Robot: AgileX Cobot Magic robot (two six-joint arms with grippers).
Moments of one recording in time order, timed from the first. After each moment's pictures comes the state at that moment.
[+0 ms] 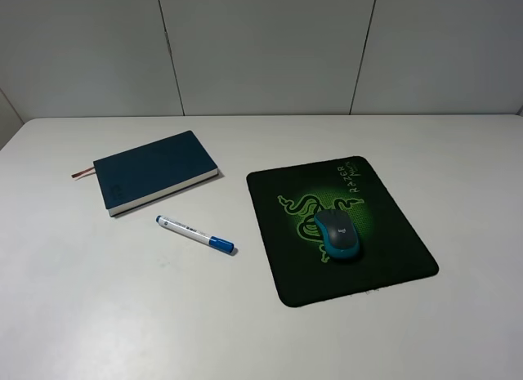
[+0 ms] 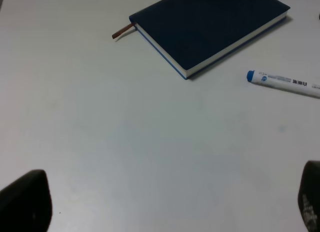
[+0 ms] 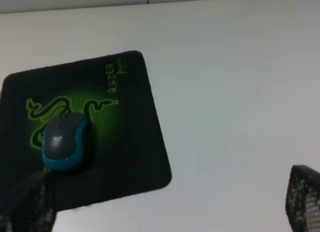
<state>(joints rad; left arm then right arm) -0.08 -0.01 -0.50 0.06 1.05 0.04 0.03 -0.01 -0.49 0.07 1.03 0.01</state>
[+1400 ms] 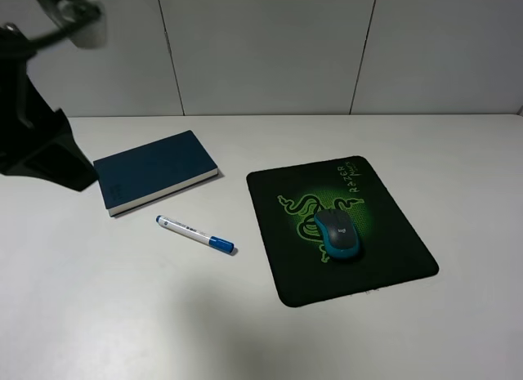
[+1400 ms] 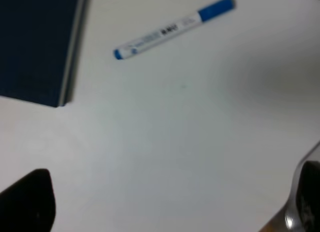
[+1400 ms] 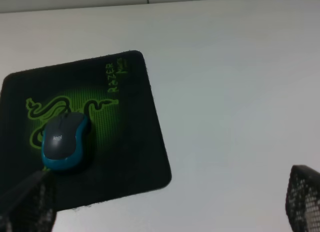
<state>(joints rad) -0.50 1.24 -1.14 0.00 1.14 0.39 0.03 -0.01 -0.49 0.07 1.03 0.01</state>
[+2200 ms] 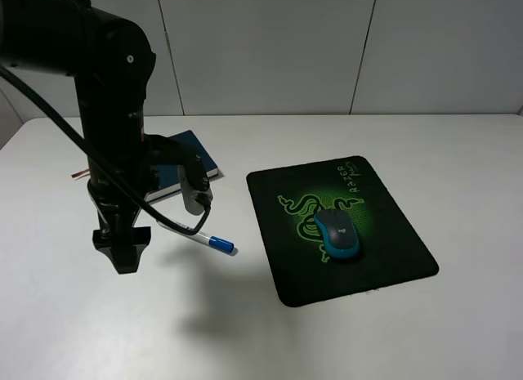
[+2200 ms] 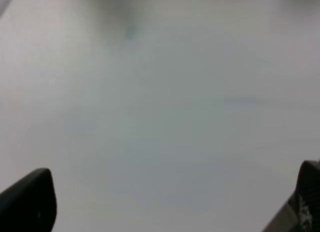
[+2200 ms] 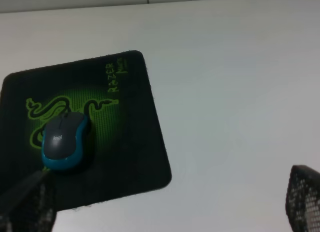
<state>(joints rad) -0.60 1.80 -1.14 0.10 1.13 0.63 0.03 -0.01 -0.49 0.07 1.03 0.01</state>
